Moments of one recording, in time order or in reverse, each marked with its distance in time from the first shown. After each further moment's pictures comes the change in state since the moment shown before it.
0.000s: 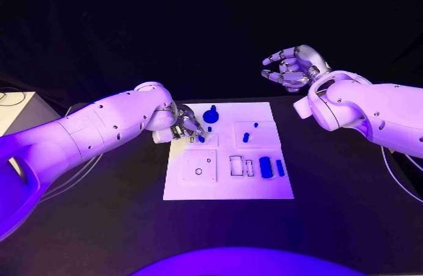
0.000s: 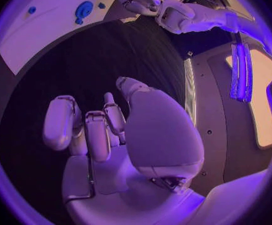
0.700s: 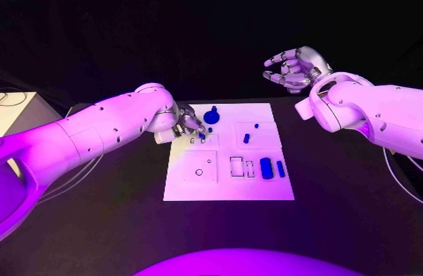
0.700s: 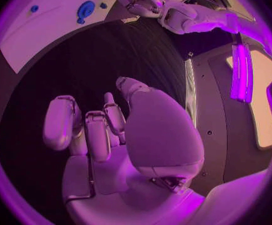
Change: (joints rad) left arm 0.000 -0.005 -0.001 0.033 -0.063 -0.083 0.006; left_hand -0.052 -0.025 0.005 -0.005 0.169 0.009 -0.005 0.028 0.070 0.021 -0.014 0.011 0.018 0.000 -0.014 0.000 0.000 0.000 0.000 -0.007 0.000 0.000; right arm 0.000 -0.001 0.000 -0.004 -0.005 0.002 -0.002; right_hand 0.000 0.000 0.003 0.003 0.000 0.000 0.000 0.000 0.000 0.000 0.000 0.000 -0.002 0.000 0.000 0.000 0.000 0.000 0.000 0.000 0.000 0.000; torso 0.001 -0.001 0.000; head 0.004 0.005
